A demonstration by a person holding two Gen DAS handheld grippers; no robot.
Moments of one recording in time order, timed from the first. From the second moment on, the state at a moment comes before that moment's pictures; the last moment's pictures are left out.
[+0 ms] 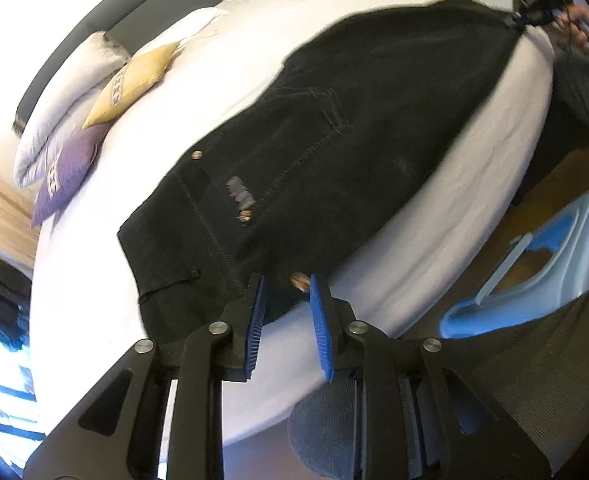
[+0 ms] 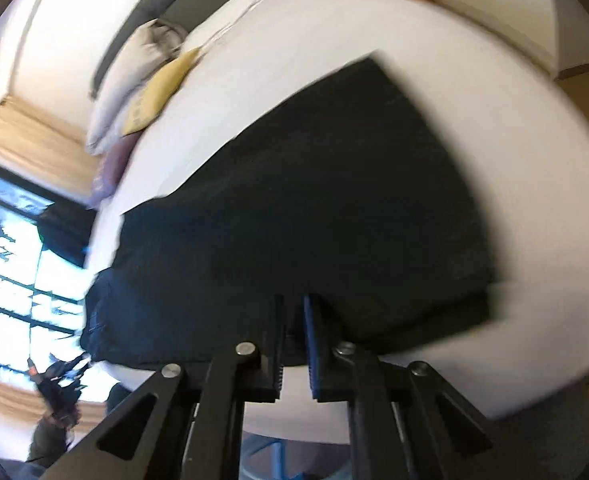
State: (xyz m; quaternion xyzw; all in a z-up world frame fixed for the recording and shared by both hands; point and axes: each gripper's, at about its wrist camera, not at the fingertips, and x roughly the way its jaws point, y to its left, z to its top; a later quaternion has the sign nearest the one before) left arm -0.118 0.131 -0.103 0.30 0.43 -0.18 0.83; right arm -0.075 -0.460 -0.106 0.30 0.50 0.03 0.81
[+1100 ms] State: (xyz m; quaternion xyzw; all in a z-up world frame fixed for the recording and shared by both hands) left arm 0.047 0.045 -0.129 0.12 0.43 -0.13 0.88; right arm 0.094 -0.404 -0.098 0.38 0.41 0.15 0.81
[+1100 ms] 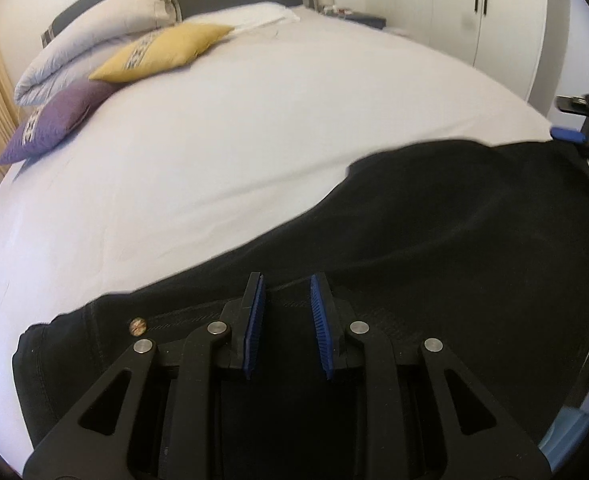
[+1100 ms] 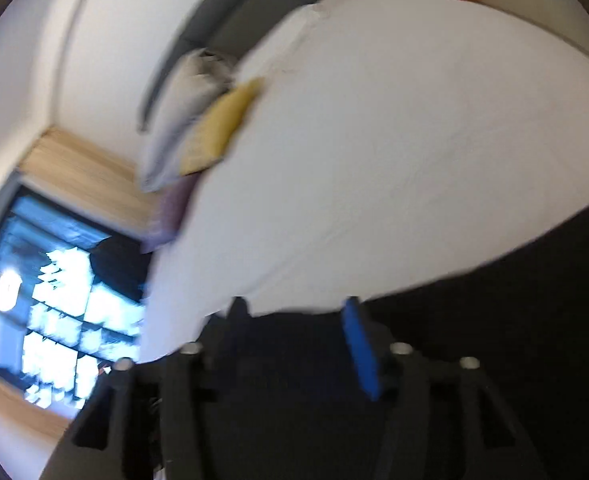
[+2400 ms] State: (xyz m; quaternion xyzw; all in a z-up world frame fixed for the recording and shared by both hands) left arm -0.039 -0.014 -0.112 0.05 0.41 -0.11 0.90; right arm -0.054 -0.507 -0.110 0.48 0.32 0.01 0.82
